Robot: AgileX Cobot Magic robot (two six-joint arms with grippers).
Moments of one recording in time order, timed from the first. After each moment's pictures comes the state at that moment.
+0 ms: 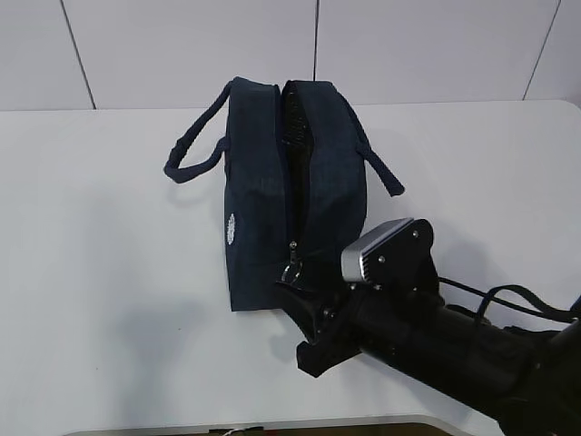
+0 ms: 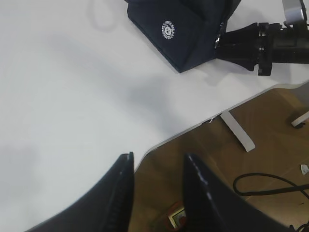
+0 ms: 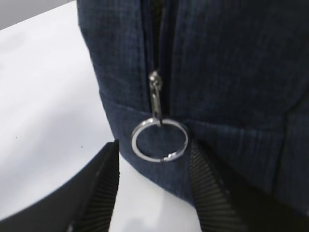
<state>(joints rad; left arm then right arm) -0.34 0.29 -0.85 -0.17 1.27 0.03 0.63 1.92 -0.49 -0.15 -1.07 0.14</state>
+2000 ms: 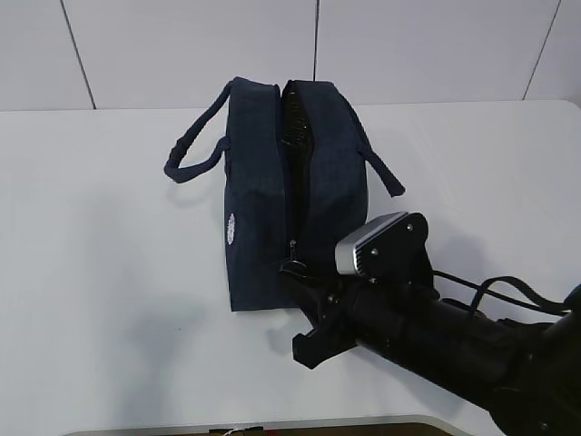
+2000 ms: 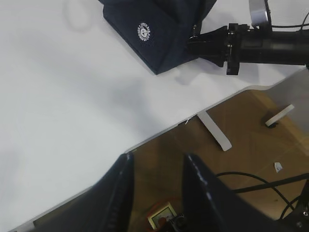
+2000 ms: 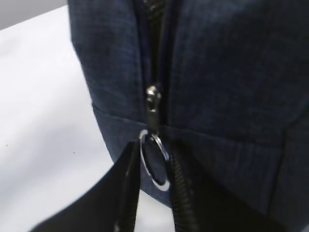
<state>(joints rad) -0.34 0.29 -0.84 -0.25 1.27 0.03 0.63 1.92 -0.52 -0.14 -1.05 0.13</state>
